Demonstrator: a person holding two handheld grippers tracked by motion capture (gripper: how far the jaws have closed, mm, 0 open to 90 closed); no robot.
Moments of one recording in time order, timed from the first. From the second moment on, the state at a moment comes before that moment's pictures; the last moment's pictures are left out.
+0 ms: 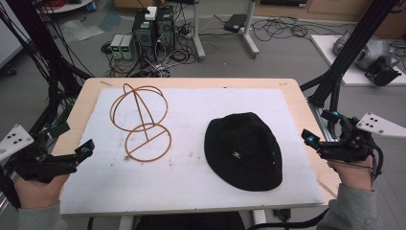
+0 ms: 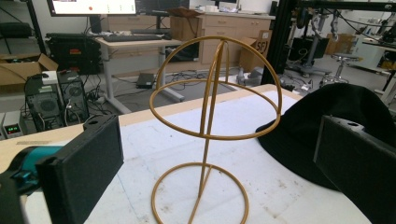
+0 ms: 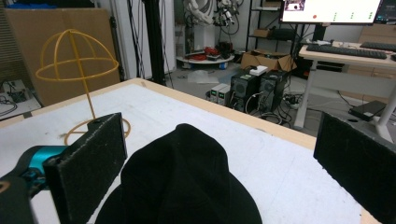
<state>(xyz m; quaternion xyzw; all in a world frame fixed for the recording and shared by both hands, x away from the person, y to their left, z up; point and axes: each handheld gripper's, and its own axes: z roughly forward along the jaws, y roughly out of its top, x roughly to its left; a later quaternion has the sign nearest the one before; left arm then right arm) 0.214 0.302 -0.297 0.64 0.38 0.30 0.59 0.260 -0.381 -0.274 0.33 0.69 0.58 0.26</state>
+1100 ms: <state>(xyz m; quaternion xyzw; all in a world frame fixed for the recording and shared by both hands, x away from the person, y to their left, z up) 0.202 0.303 -0.301 0.65 0.38 0.29 0.59 0.288 -0.338 -0.280 0.30 0.73 0.56 0.23</state>
